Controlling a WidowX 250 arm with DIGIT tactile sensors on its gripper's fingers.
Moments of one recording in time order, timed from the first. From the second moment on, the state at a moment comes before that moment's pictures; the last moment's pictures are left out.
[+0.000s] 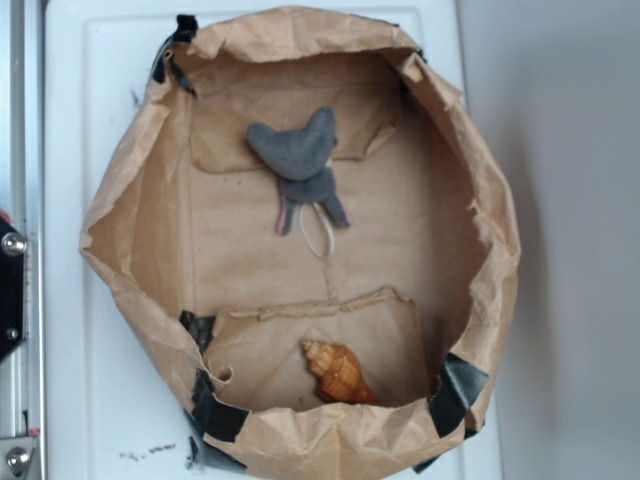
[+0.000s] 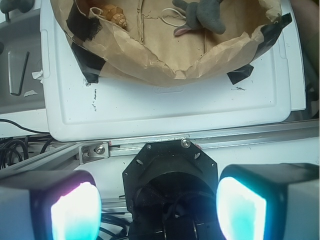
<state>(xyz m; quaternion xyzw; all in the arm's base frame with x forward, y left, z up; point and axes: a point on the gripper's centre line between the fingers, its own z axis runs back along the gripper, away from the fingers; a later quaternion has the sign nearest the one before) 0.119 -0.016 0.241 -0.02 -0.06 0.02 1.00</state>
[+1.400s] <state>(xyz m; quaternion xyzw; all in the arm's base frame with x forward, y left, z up) 0.297 0.013 0.133 -0.03 -0.17 0.43 0.89</state>
